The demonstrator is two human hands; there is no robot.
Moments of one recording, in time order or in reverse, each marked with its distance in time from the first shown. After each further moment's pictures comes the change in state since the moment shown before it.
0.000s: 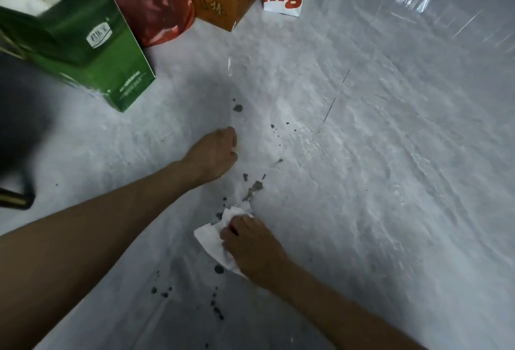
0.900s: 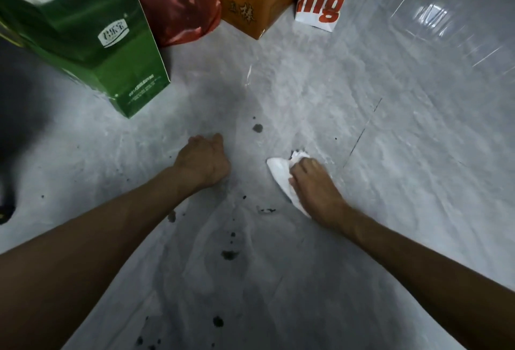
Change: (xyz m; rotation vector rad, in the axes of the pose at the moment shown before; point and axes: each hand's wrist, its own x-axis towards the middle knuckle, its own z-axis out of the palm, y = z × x) left_hand 0.042 -0.051 -0.012 0.171 -0.122 -0.336; right_hand 0.094 0.173 -0.070 -0.168 0.031 0.228
